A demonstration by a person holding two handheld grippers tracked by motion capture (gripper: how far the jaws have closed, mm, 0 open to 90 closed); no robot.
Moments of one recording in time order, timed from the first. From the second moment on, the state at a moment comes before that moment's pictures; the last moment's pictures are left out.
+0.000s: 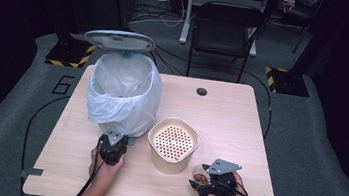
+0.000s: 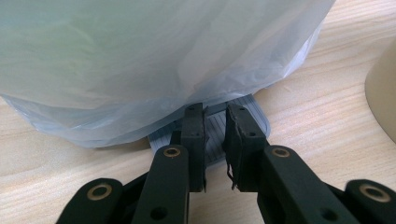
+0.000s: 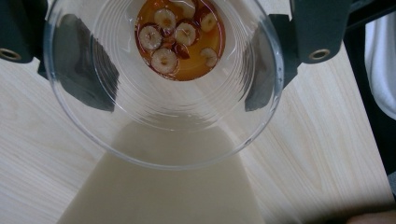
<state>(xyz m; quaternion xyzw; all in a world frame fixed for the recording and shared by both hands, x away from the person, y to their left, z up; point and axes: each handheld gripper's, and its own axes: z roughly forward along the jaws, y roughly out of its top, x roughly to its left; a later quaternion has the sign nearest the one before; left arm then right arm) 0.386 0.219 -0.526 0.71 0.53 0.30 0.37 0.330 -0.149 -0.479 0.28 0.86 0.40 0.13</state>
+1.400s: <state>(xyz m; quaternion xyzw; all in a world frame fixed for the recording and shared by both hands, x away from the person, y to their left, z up) 0.386 0.219 -0.526 0.71 0.52 0.30 0.37 0.375 -0.173 -0.419 0.28 0.86 0.39 0.19</state>
